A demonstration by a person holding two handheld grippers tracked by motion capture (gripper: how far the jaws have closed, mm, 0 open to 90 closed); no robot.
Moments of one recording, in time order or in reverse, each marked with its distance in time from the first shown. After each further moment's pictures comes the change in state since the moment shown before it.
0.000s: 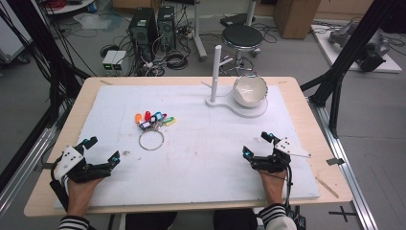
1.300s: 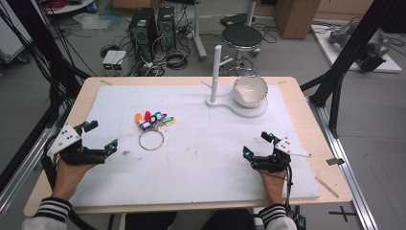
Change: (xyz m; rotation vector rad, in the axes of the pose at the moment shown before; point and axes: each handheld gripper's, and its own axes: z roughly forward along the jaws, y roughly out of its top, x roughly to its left) left arm 0.019 0.064 0.021 0.099 -0.152 0.081; right arm 0.000 0.000 0.000 0.002 0.003 0.007
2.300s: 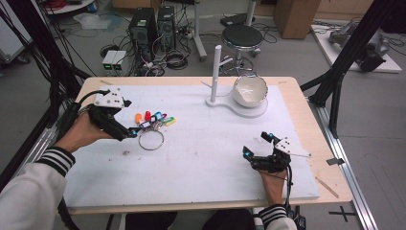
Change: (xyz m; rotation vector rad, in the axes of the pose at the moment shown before) left arm -0.006 0.095 0.097 0.491 -0.346 0.287; right arm 0.000 0.000 0.000 0.000 0.001 0.000
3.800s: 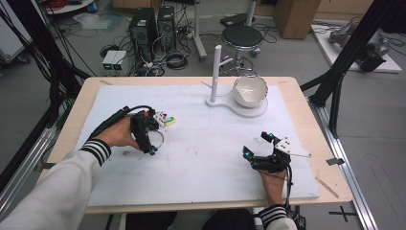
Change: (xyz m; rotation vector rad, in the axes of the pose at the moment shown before) left arm -0.021 0.005 0.106 0.529 -0.173 0.115; right arm 0.000 0.000 0.000 0.000 -0.001 0.000
